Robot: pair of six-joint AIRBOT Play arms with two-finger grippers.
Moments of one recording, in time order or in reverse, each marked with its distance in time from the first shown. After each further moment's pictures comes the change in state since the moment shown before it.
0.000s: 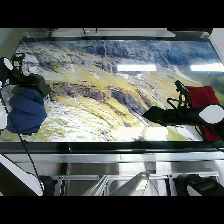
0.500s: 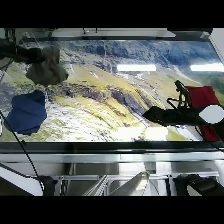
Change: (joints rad) left arm -0.129 0.234 0.095 -0.471 -0.105 0.008; right arm 0.000 0.000 0.000 0.000 0.001 -0.005
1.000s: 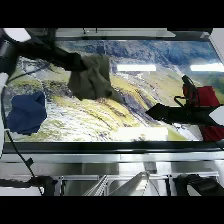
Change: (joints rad) left arm -0.375 0.204 -0.292 -0.135 -0.100 0.000; right arm -0.047 0.083 0.027 -0.003 0.035 -0.048
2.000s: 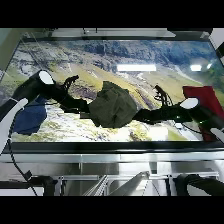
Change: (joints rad) left arm 0.064 0.028 -0.563 0.032 0.055 0.014; right arm -0.008 -0.496 0.003 0.363 -0.019 -0.513
